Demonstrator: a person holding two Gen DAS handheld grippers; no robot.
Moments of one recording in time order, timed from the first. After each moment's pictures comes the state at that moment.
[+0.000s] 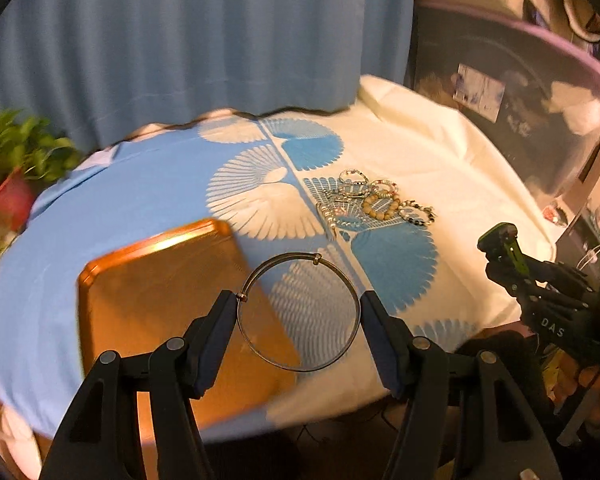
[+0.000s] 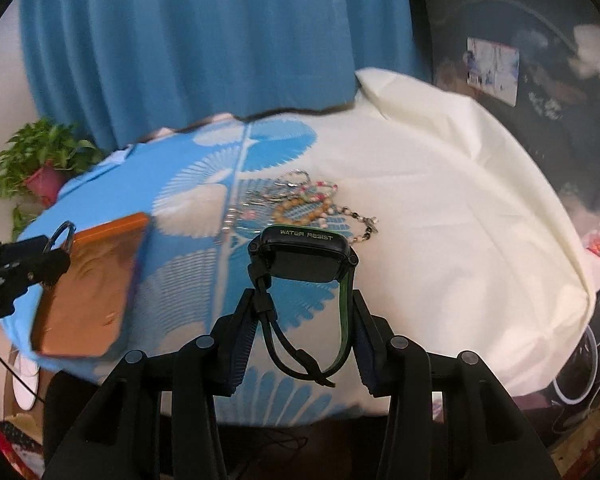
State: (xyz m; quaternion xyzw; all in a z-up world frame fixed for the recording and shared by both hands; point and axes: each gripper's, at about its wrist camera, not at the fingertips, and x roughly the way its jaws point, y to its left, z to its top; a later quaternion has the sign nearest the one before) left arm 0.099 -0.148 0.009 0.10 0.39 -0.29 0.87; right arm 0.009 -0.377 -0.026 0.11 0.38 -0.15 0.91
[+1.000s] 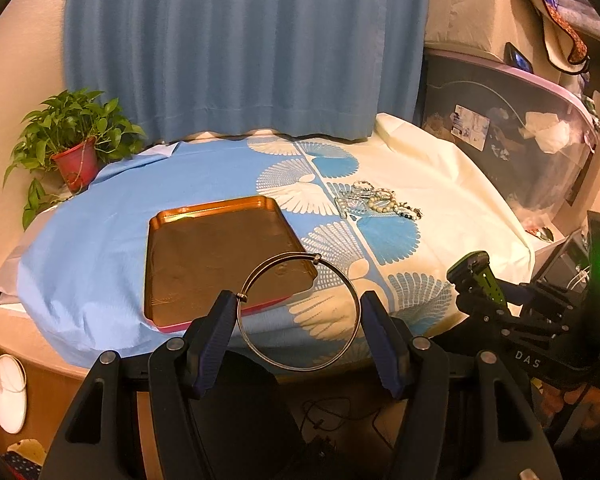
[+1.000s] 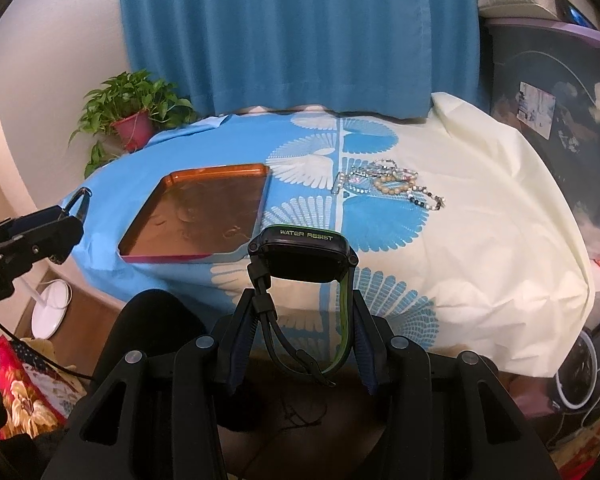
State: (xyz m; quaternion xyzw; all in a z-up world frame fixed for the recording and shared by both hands) left arm -0.028 -0.043 0.030 0.05 0.34 -0.25 0.90; right arm -0.096 -0.254 0.005 0.05 0.38 -0.04 0.92
